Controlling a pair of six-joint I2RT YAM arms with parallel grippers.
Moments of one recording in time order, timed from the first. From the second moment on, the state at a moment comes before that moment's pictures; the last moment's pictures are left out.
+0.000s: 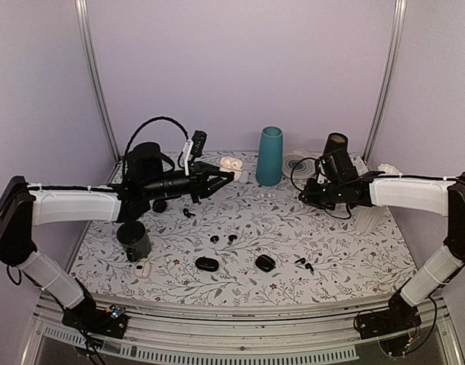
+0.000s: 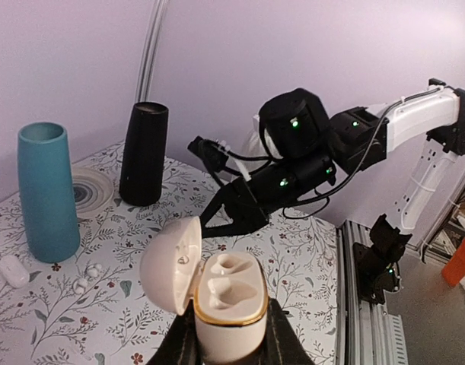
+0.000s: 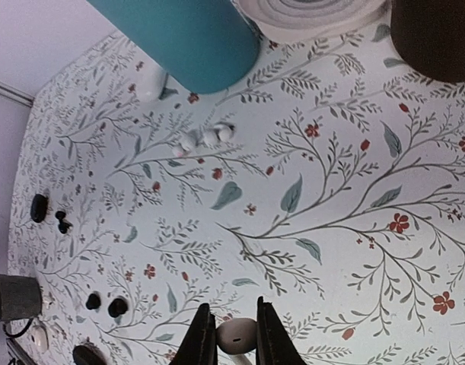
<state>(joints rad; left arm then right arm) -0.70 1.51 0.91 0.57 0.56 -0.24 0.54 1.57 0.99 -0.22 0.01 0.66</state>
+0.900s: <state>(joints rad) -0.83 1.70 1.00 0.69 0.41 -0.27 0.81 1.36 1.07 0.15 0.07 0.72</state>
